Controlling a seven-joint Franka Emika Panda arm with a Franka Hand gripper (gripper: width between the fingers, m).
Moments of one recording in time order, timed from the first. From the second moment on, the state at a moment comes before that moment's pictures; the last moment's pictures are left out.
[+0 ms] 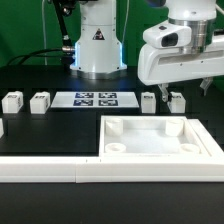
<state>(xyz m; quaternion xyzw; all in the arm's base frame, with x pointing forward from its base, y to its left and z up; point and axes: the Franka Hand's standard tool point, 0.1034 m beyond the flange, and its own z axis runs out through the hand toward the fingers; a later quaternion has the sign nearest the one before) 0.407 0.164 0.042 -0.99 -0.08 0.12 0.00</state>
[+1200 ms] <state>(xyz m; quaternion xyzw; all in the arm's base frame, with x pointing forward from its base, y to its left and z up) 0.362 0.181 0.008 -0.89 0.07 0.46 0.01</state>
